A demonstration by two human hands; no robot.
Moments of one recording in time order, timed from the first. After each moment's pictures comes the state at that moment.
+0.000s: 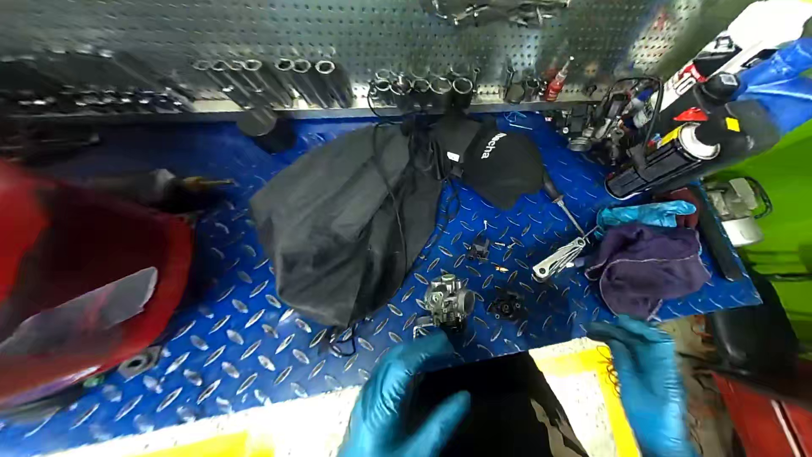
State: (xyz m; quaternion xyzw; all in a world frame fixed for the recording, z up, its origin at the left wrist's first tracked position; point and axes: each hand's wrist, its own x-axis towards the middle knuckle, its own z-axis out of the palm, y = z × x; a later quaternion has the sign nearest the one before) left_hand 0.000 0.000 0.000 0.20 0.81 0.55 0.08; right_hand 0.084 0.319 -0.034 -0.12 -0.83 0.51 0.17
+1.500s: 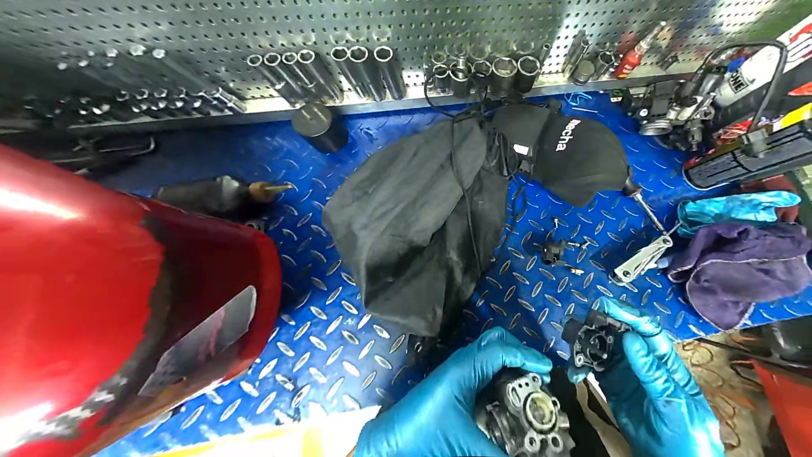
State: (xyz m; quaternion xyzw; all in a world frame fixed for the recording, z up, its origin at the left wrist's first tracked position) left_hand -0.077 -0.057 -0.017 0.30 0.50 0.73 0.36; right_hand 0.010 0.175 0.003 -0.14 -0.53 0.83 0.05
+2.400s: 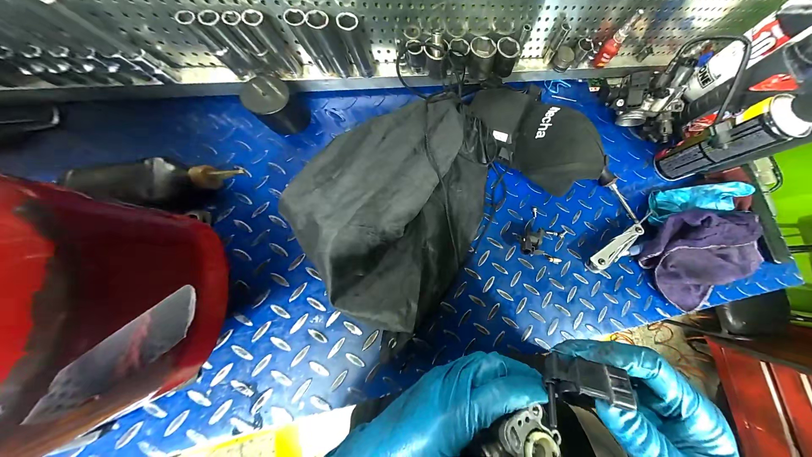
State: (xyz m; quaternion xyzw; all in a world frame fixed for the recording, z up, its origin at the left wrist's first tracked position) left_hand -0.072 -0.057 0.010 0.40 0.59 0.63 0.32; right_hand 0.022 0.173 0.047 -0.05 -0.70 0.72 0.03
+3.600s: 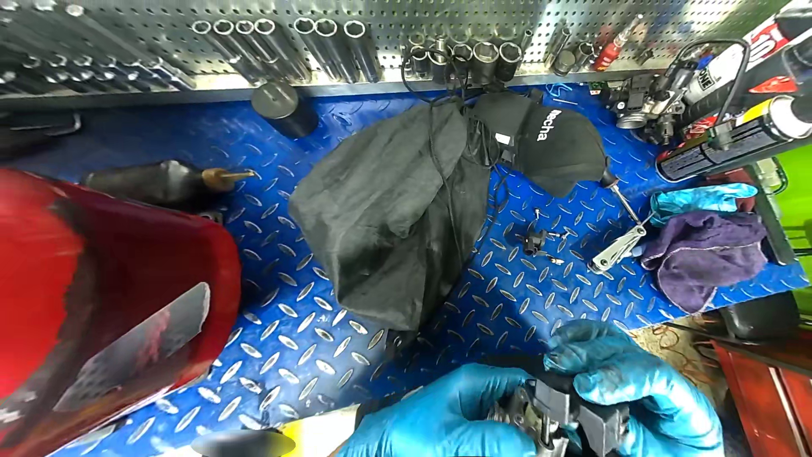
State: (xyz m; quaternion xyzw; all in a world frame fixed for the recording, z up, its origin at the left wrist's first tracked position) left_hand -0.075 -0.049 -0.006 0.28 0.32 0.74 0.52; right_hand 0.003 0.182 0.025 0.15 -0.71 0.68 0.07
